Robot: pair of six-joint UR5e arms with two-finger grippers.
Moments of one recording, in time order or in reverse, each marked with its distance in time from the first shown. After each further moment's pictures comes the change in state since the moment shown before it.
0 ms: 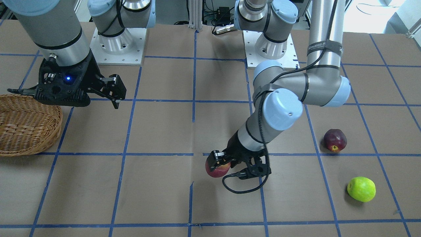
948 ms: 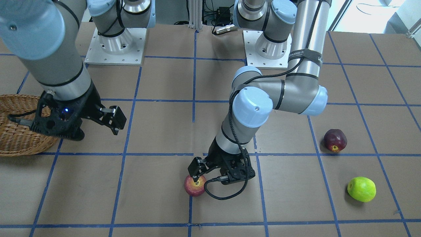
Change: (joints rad) left arm -0.036 -0.014 0.043 0.108 0.068 -0.078; right arm 0.001 0.150 -0.072 -0.082 -0.002 0.156
